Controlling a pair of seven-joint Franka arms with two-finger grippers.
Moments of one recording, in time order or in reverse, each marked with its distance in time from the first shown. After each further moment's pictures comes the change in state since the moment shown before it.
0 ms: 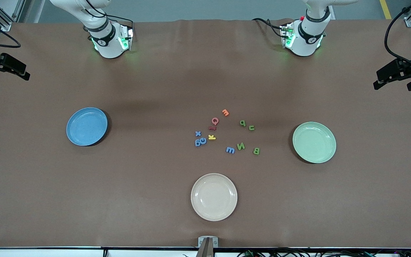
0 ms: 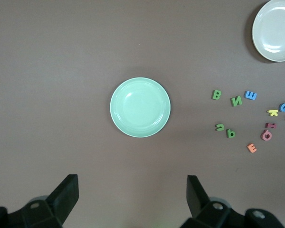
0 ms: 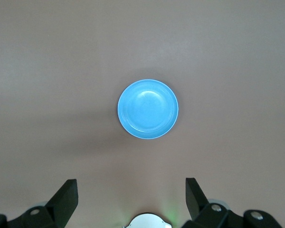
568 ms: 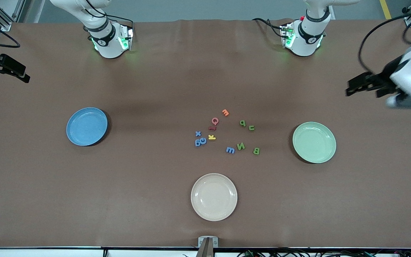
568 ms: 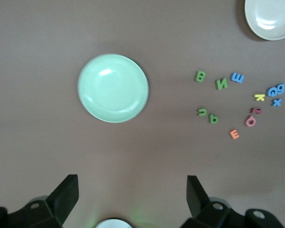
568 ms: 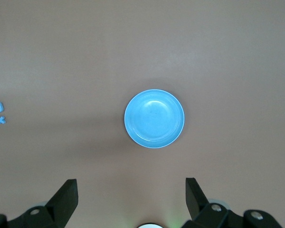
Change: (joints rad) left arm -0.084 0.114 -0.027 -0.006 -0.054 -0.026 -0.144; right arm -0.001 0.000 -0.001 -0.001 0.026 0.038 -0.039
